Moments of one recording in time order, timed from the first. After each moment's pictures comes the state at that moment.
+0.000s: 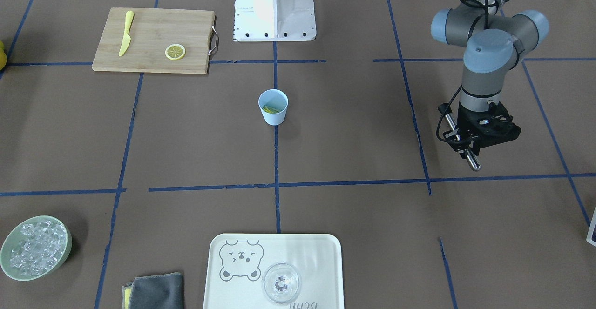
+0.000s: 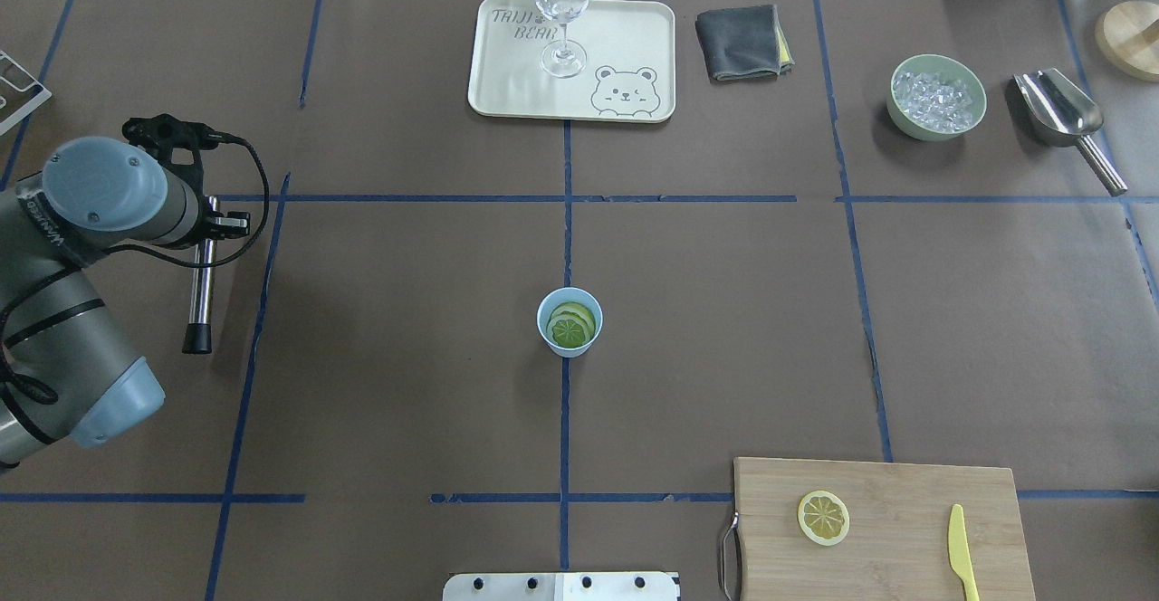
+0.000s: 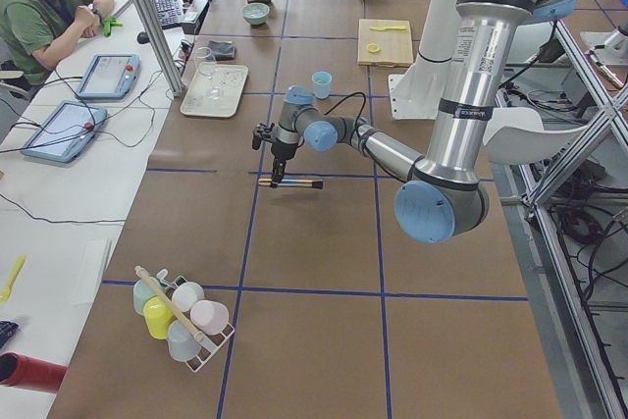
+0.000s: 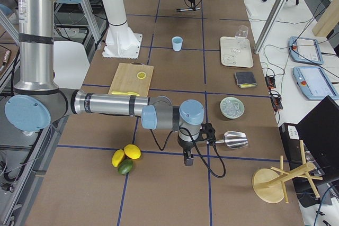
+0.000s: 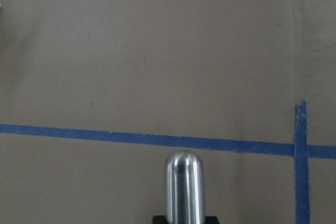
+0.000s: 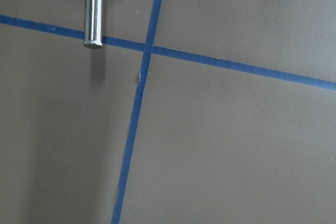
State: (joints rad) left arm -0.73 -1.79 -1.73 -1.77 -1.67 -0.99; right arm 1.55 -1.64 1.62 -1.52 2.25 -0.14
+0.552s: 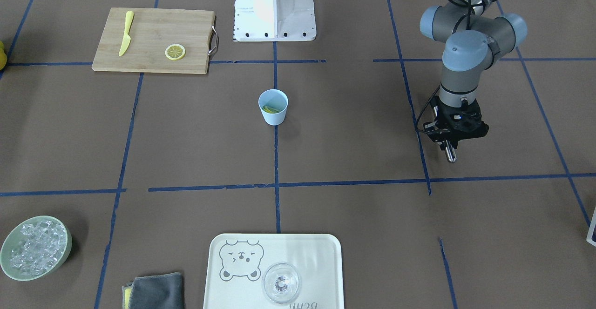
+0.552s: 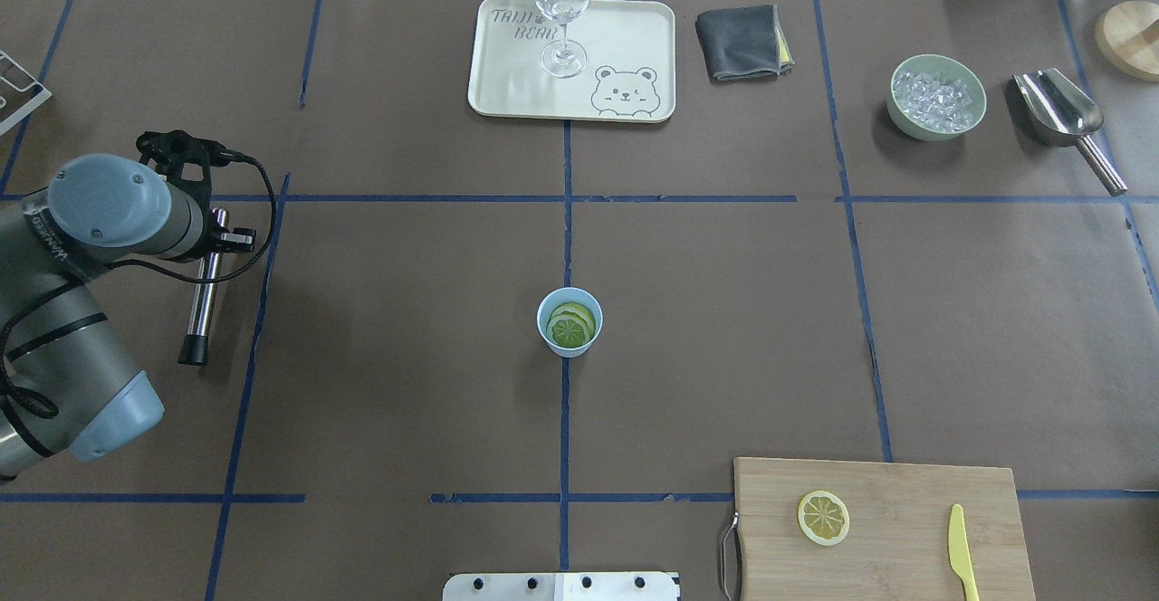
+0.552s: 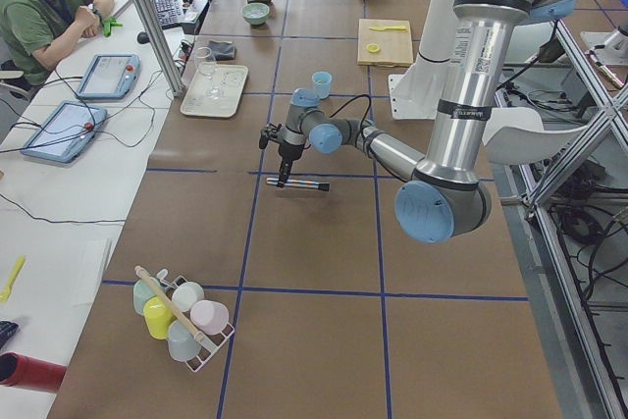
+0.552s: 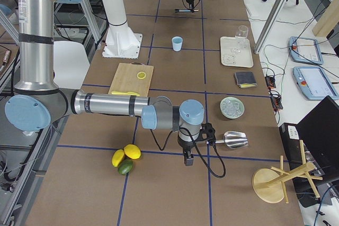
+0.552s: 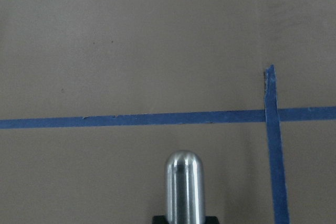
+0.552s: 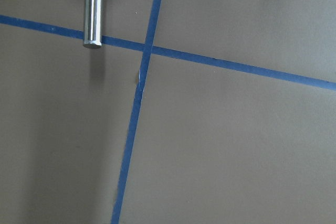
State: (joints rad) left arm -0.72 -1.77 -1.72 -1.82 -1.67 -0.95; right arm 1.55 -1.64 1.62 -1.52 2.25 -0.14
